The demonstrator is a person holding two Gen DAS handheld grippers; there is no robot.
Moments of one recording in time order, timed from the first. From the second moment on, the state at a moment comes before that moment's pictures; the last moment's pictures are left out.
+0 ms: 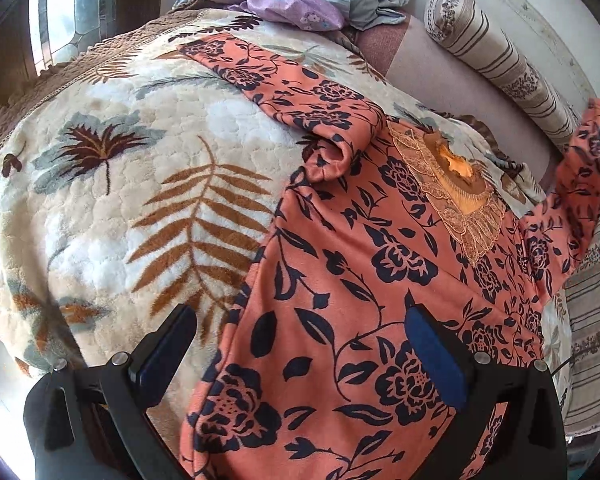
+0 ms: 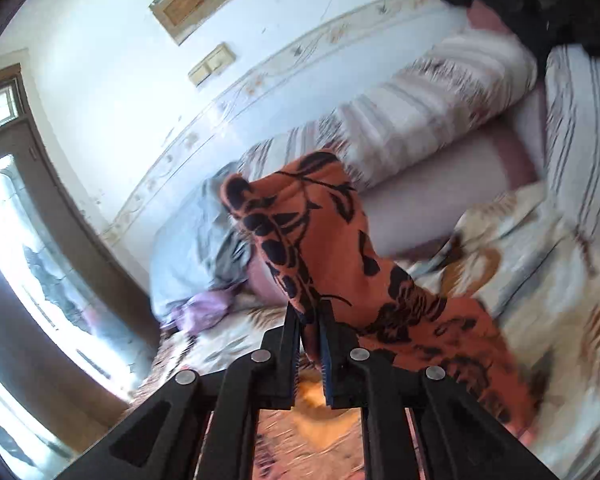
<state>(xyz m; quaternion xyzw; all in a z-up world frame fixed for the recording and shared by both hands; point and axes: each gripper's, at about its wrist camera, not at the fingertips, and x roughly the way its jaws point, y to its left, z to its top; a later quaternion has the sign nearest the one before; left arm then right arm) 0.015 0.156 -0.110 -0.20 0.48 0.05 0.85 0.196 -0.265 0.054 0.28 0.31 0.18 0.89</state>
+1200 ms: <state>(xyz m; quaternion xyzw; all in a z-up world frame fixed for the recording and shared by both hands) 0.242 0.038 -0.161 -0.25 0.58 -0.08 0.77 0.084 -0.345 -0.127 0.36 0.43 0.12 0.82</state>
